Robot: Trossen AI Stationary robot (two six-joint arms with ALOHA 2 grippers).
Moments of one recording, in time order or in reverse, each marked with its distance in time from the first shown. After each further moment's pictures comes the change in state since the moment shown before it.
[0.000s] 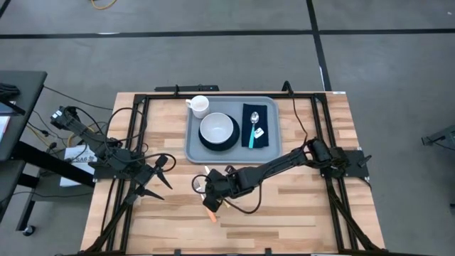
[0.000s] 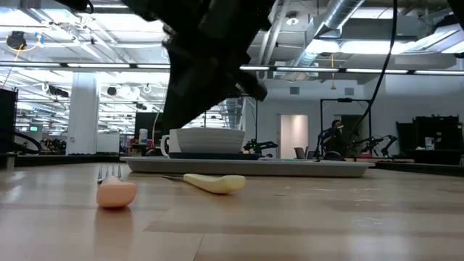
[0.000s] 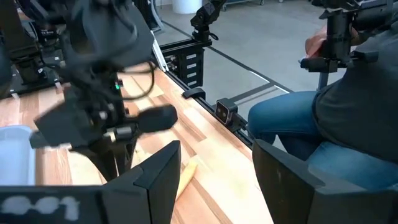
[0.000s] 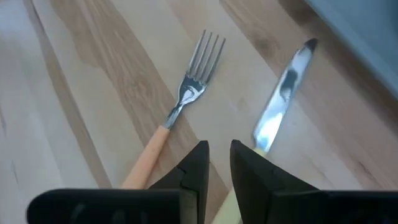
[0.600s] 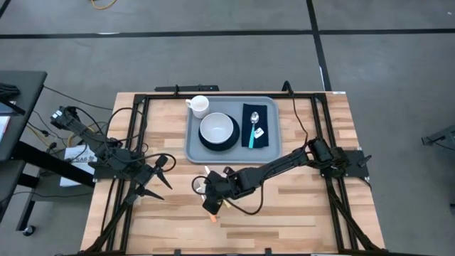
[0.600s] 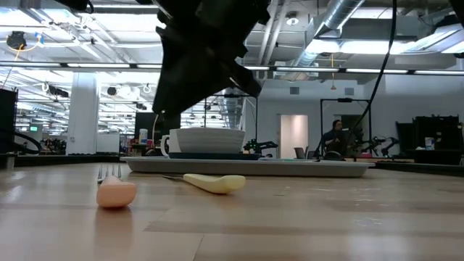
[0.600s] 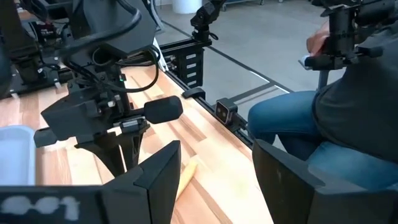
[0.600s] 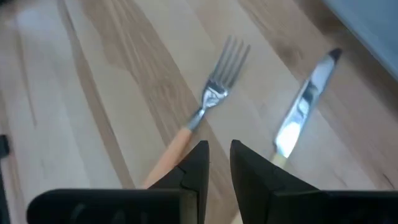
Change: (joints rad) left arm 0.000 0.000 0.000 -0.001 0.000 0.001; right arm 0.008 -0.013 0.000 0.041 -0.020 -0.035
